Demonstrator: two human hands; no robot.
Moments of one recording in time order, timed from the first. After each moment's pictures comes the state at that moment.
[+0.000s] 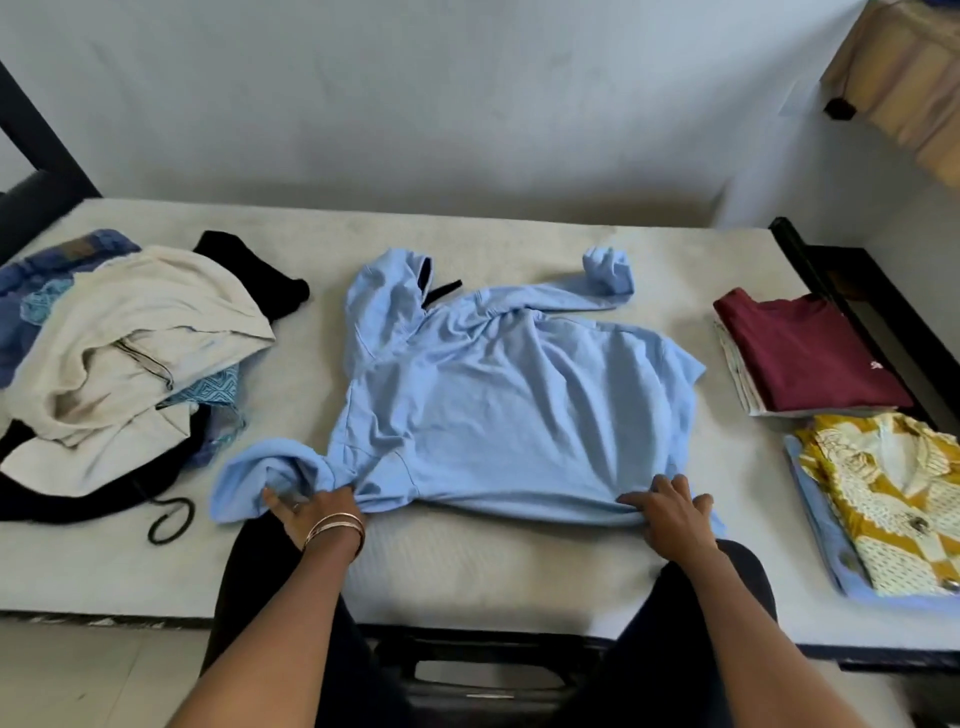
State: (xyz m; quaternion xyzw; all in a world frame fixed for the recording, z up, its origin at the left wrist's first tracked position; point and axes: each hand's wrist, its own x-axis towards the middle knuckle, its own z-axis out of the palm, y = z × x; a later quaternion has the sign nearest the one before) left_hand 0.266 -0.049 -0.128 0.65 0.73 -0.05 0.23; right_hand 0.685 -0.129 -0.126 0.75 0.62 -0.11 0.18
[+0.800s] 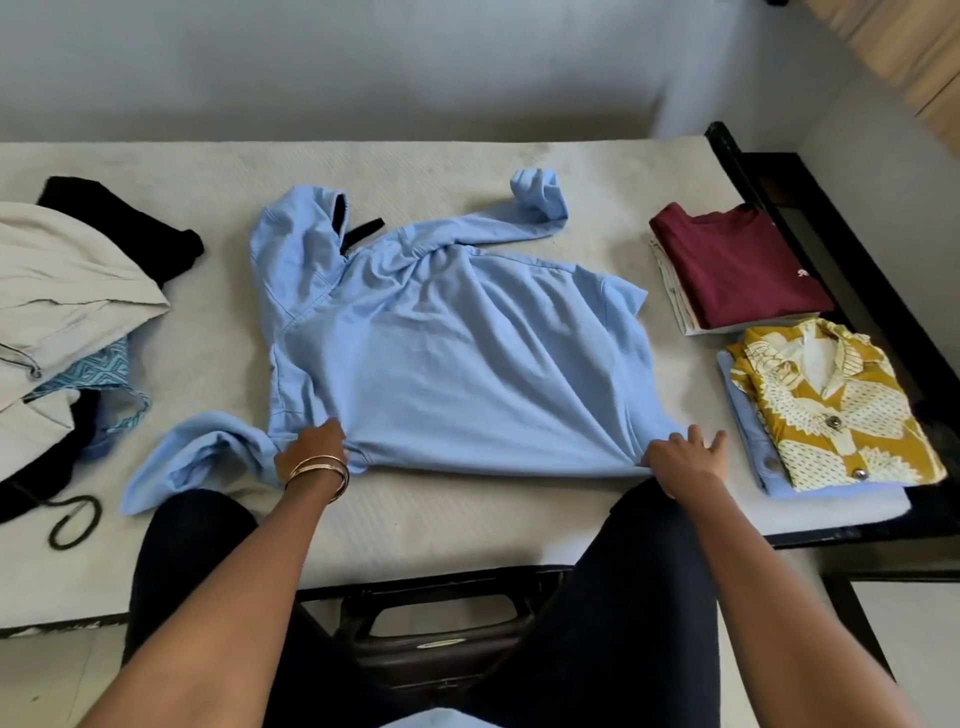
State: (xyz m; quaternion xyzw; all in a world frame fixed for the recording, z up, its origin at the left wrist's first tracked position) left_hand 0.332 -0.012 -0.151 0.65 0.73 -0.13 0.18; right_hand 0.738 -0.162 -0.104 0.80 0.48 -0.11 0.34
